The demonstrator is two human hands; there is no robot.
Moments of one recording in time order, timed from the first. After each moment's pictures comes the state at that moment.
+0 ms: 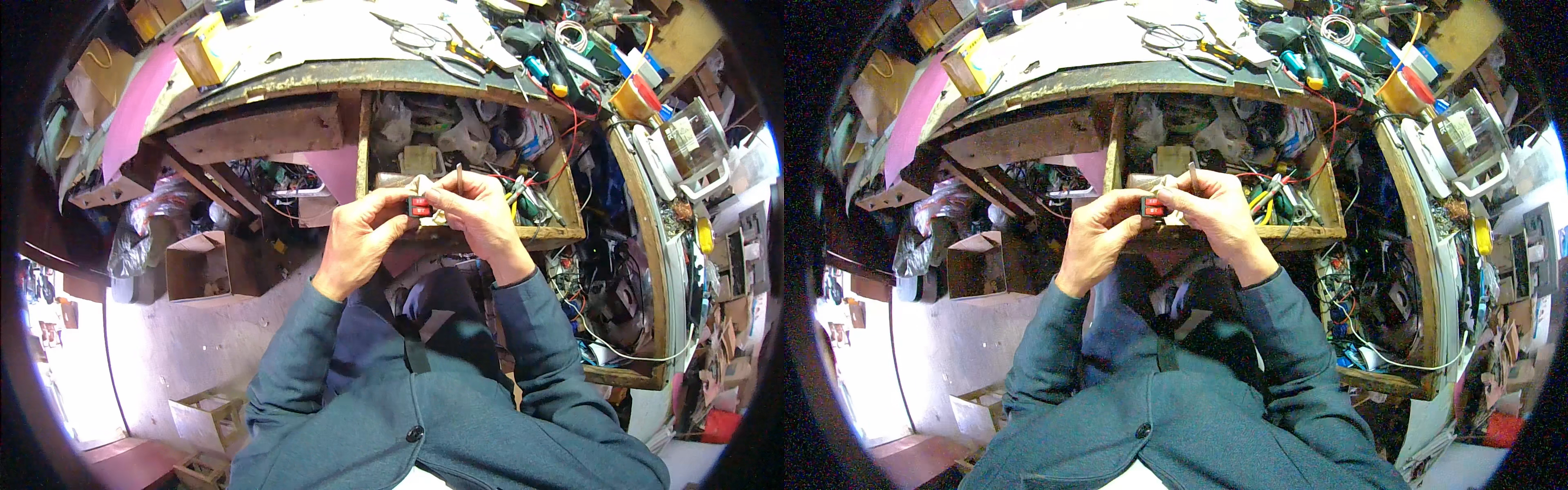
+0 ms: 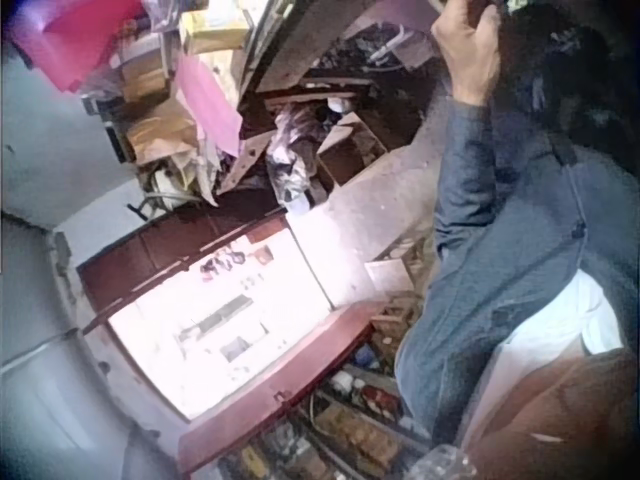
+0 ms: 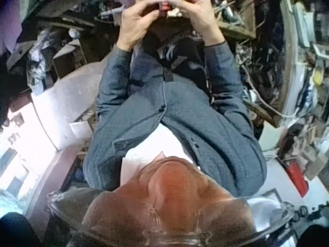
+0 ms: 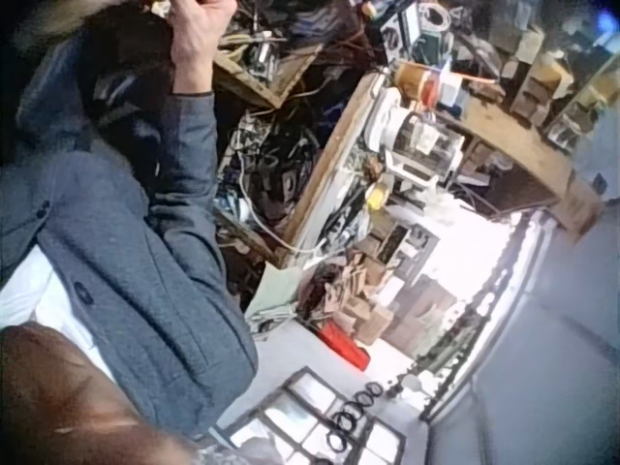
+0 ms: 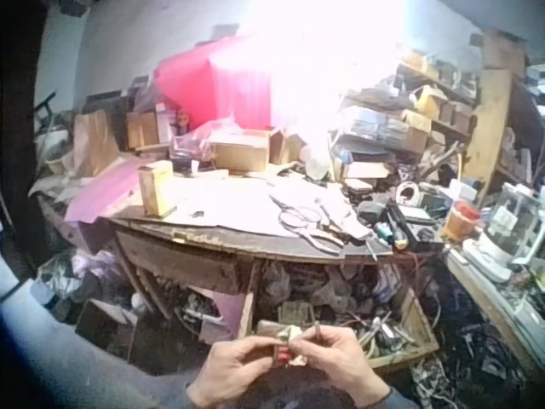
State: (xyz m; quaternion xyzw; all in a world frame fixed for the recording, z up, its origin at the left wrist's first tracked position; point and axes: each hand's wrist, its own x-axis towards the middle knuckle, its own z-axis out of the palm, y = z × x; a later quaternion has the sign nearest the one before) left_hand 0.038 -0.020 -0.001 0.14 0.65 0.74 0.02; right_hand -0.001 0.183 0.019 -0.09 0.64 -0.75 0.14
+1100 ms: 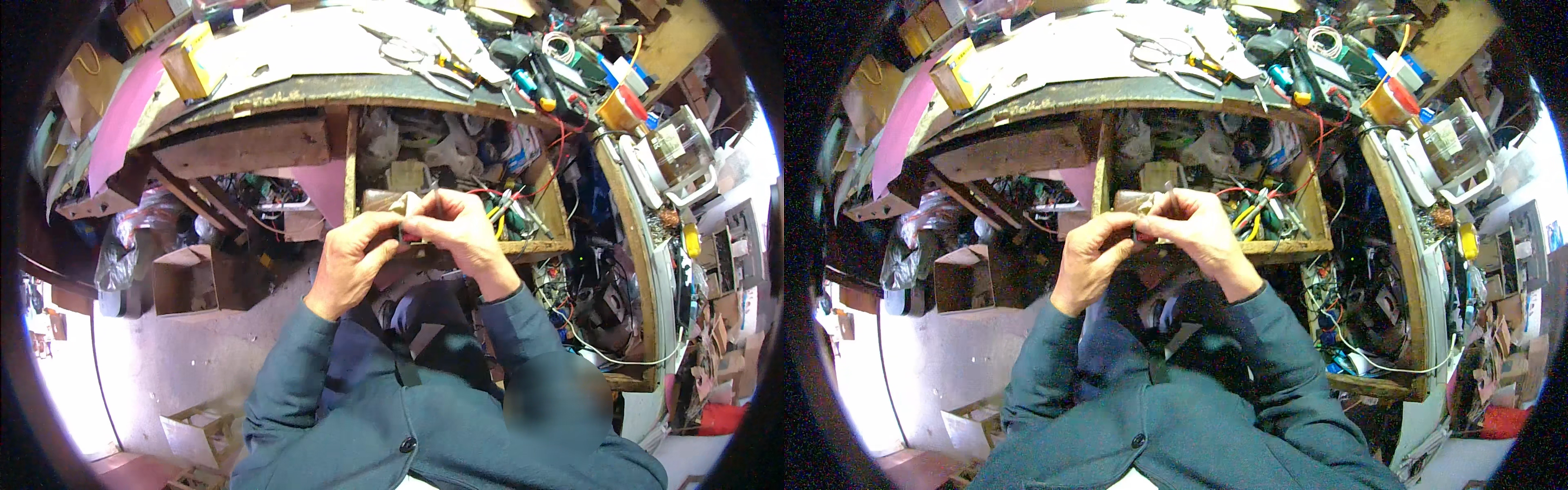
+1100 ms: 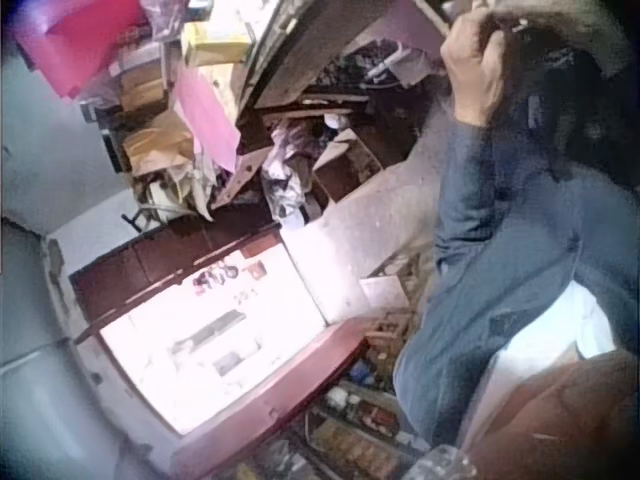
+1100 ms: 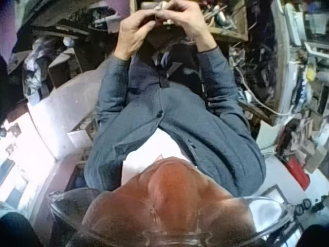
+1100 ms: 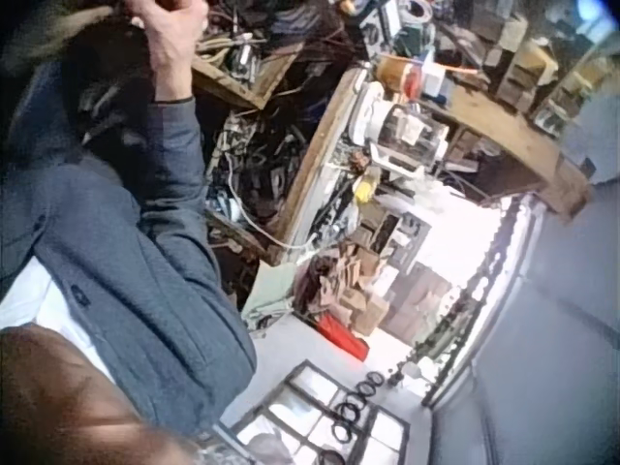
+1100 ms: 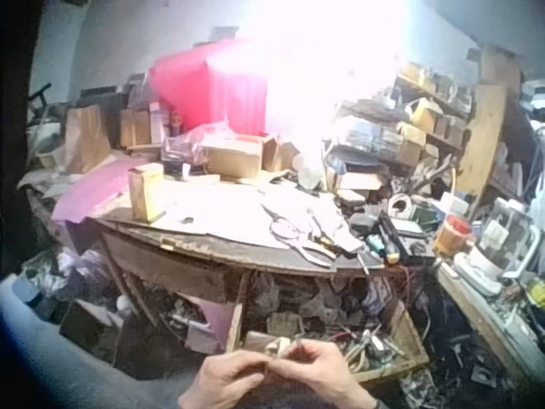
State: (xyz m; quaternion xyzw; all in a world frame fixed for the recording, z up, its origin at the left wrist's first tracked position) left_hand 0.035 -0.022 -0.013 0.19 0.73 0.65 -0.08; right_hand 0.000 0.174 0.025 -0.10 0.66 -0.73 0.15
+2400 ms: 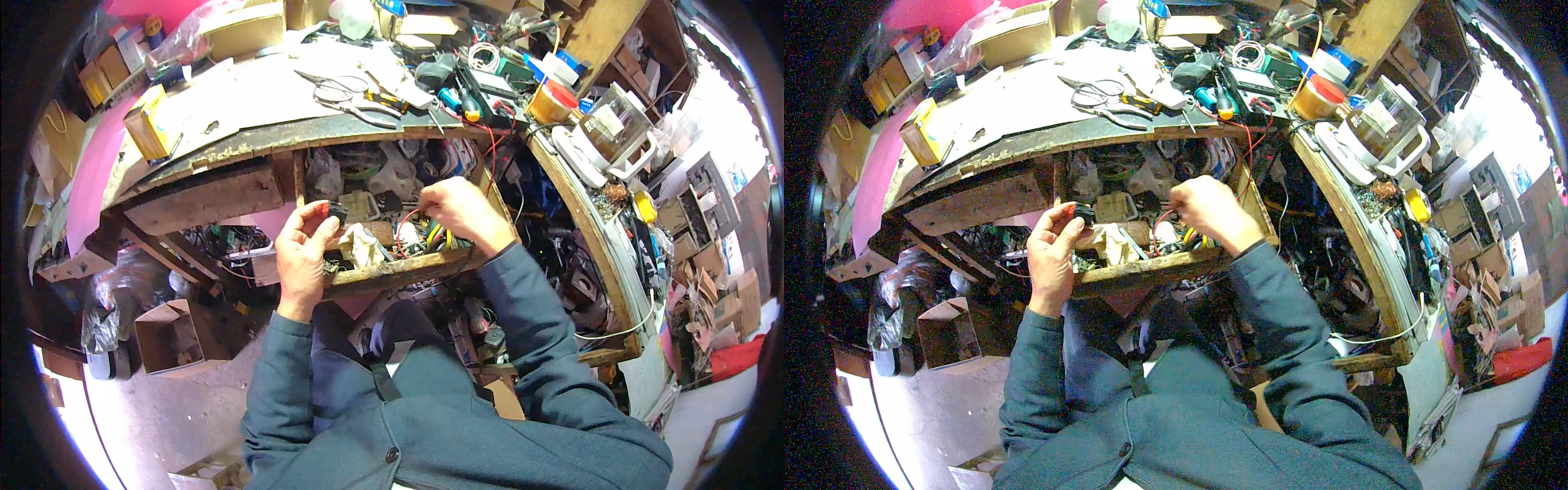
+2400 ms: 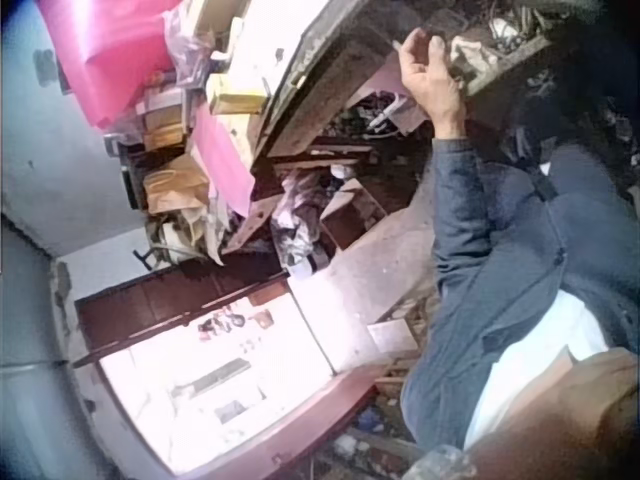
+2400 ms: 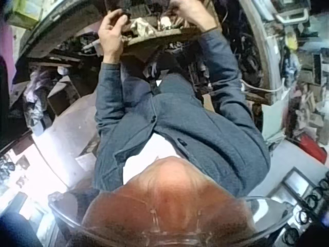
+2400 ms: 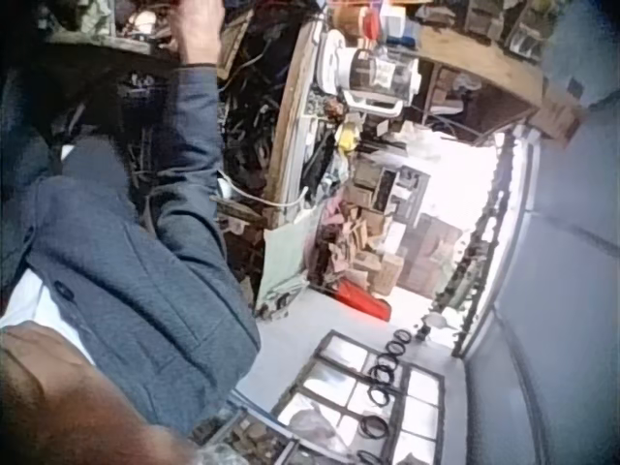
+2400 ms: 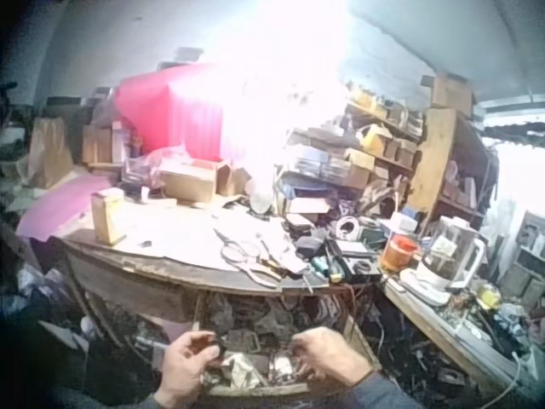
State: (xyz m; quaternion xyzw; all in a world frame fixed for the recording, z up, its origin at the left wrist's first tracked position) left_hand -0.006 -0.007 -0.011 0.06 0.53 0.84 -0.07; right_hand -0.061 0.279 0.032 -0.24 0.96 -0.11 -0.07
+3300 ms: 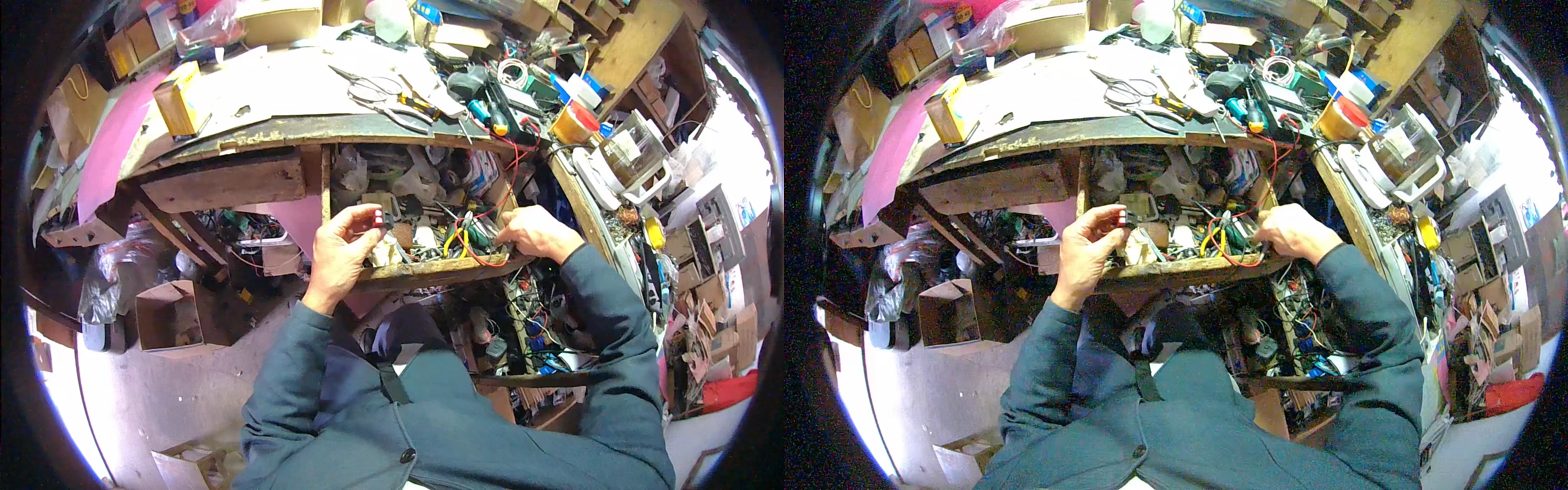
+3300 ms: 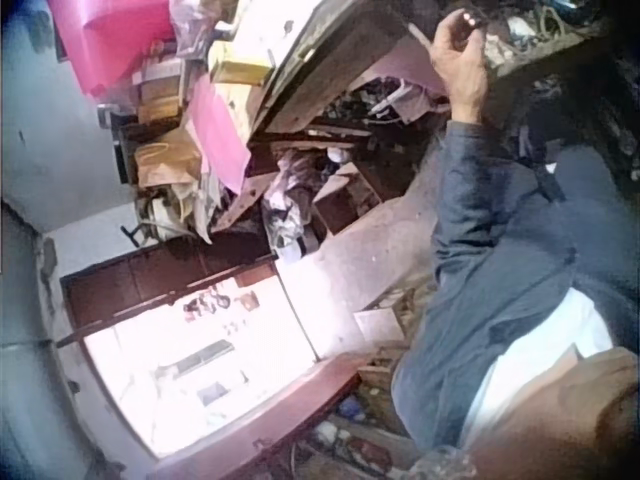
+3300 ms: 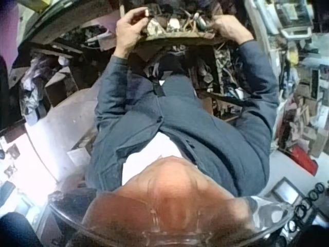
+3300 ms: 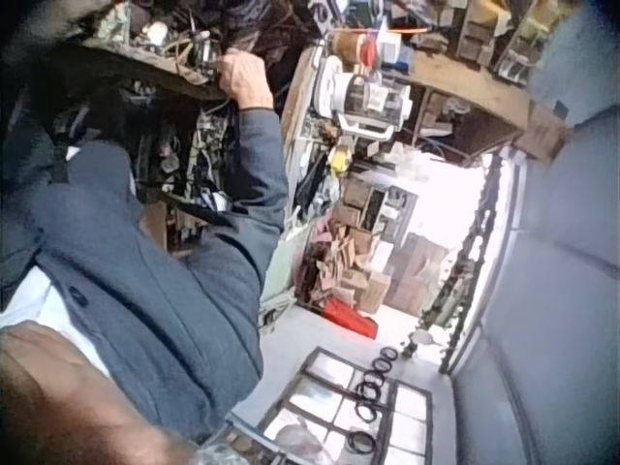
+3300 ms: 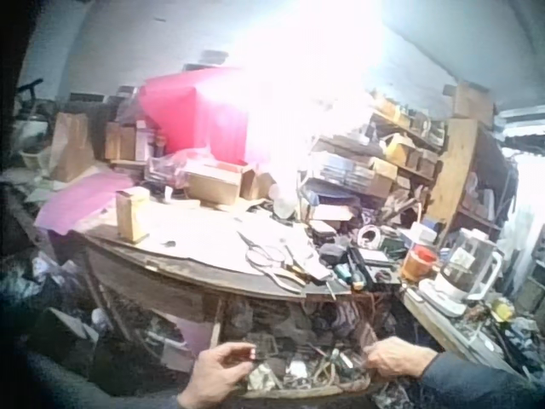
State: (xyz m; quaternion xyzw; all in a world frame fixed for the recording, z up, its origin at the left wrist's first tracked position) left_hand -0.001 0.002 -0.015 0.11 0.57 0.81 -0.03; right_hand -0.027 0.366 0.082 -0.37 0.91 0.18 0.08
